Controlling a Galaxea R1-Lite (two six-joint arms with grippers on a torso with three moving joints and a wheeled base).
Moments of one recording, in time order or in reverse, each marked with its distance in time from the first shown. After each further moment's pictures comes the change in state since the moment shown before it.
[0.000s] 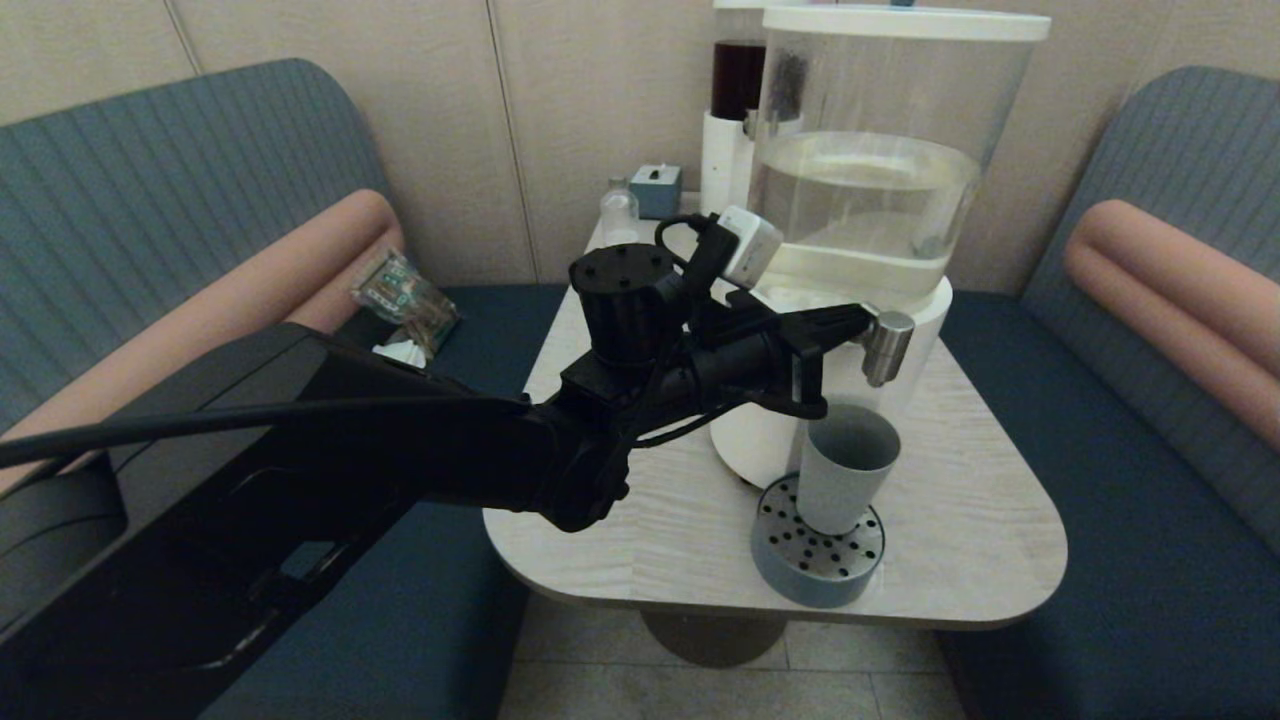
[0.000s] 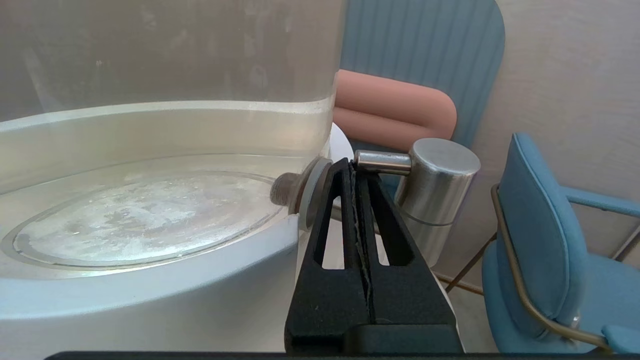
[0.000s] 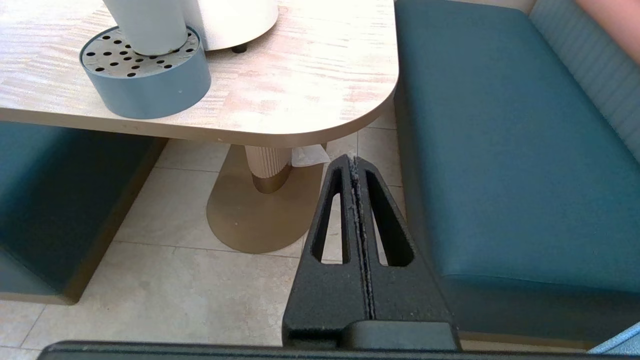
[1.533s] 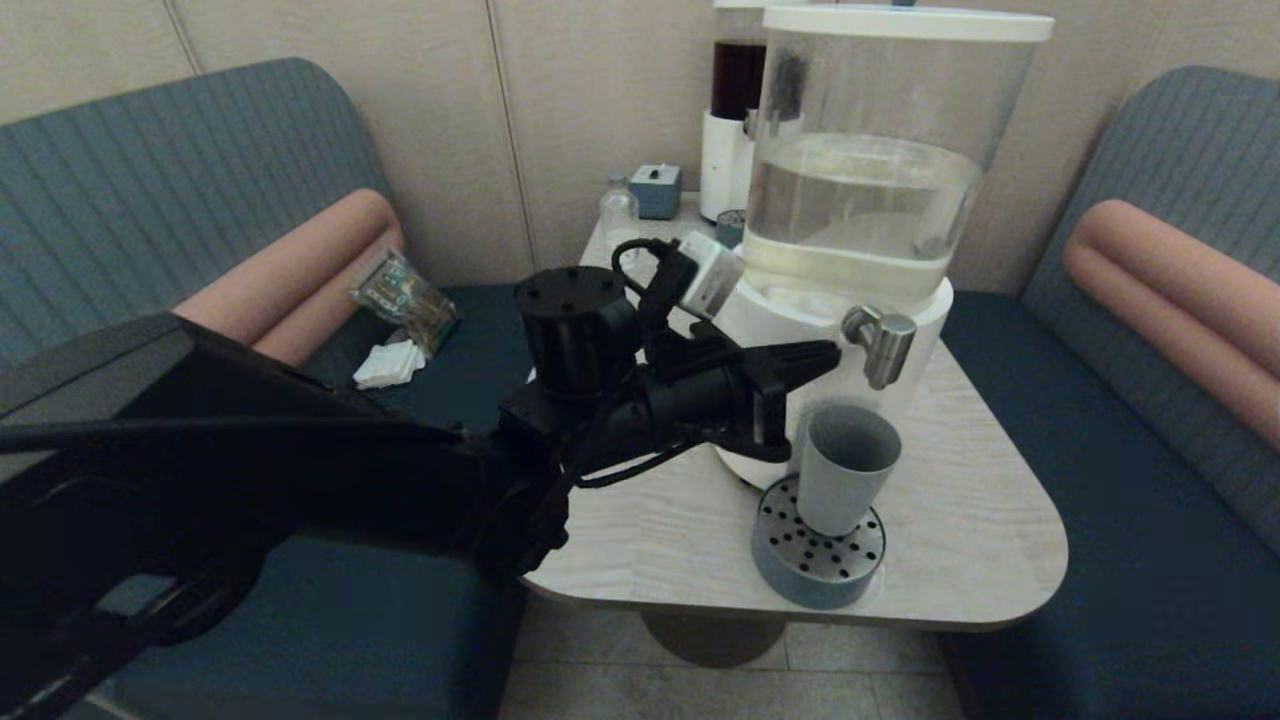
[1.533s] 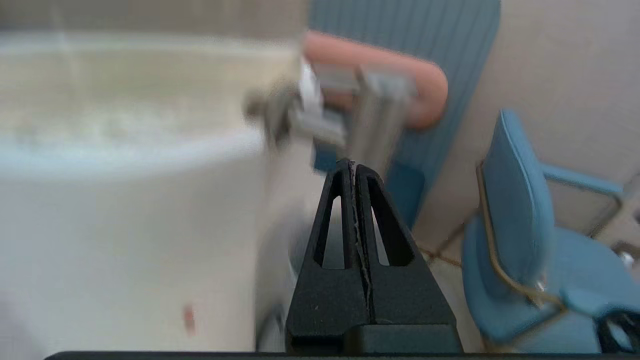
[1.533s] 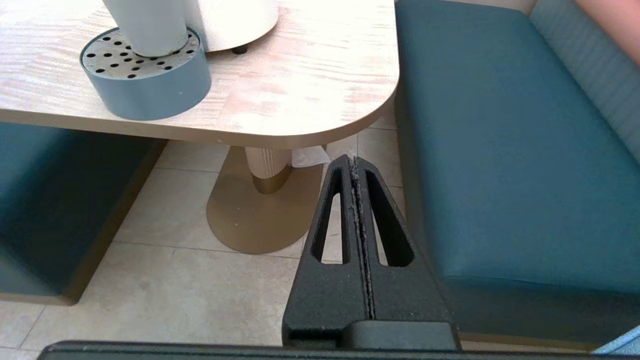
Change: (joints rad) left arm 0.006 -0.153 0.307 -0.057 0.003 0.002; right arm 0.000 0.000 0.000 0.000 0.000 0.001
